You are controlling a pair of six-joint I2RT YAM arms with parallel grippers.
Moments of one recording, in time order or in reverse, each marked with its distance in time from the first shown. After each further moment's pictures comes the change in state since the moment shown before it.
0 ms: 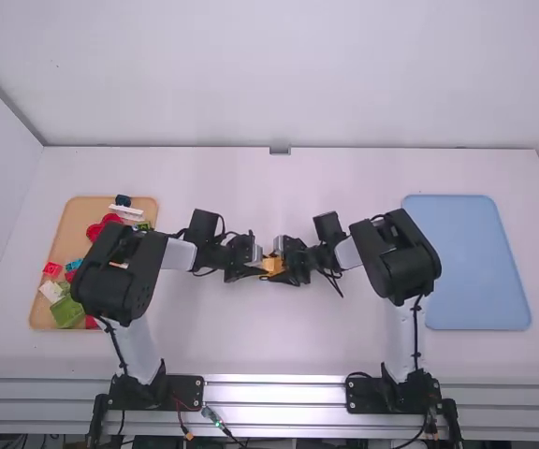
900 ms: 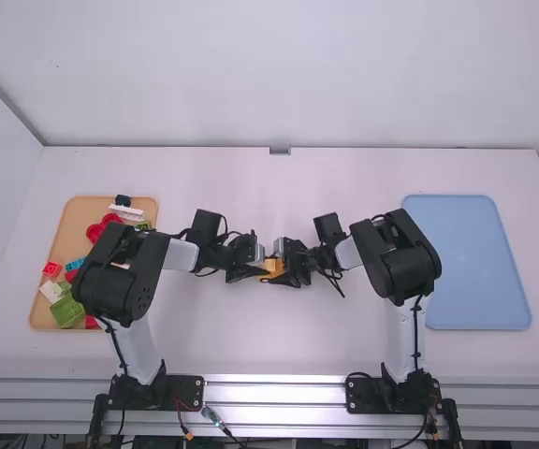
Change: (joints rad) left arm -0.017 0.000 0.001 -0.003 -0.026 -0.043; right arm -0.003 0.000 0.000 -0.031 -0.017 -0.042
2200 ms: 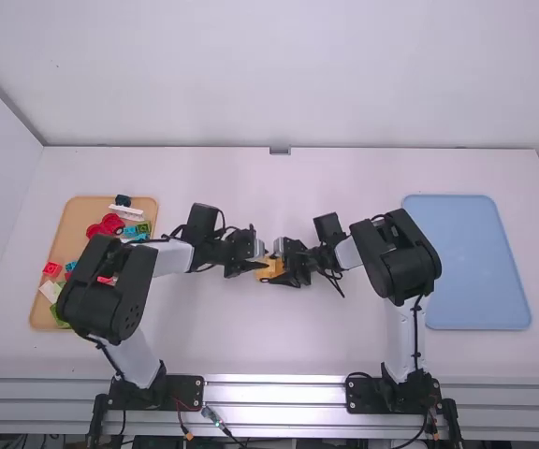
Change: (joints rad) left arm 0.003 -0.118 -0.006 -0.035 -0.024 -0.006; right arm 0.000 0.000 0.000 -0.002 0.000 0.004
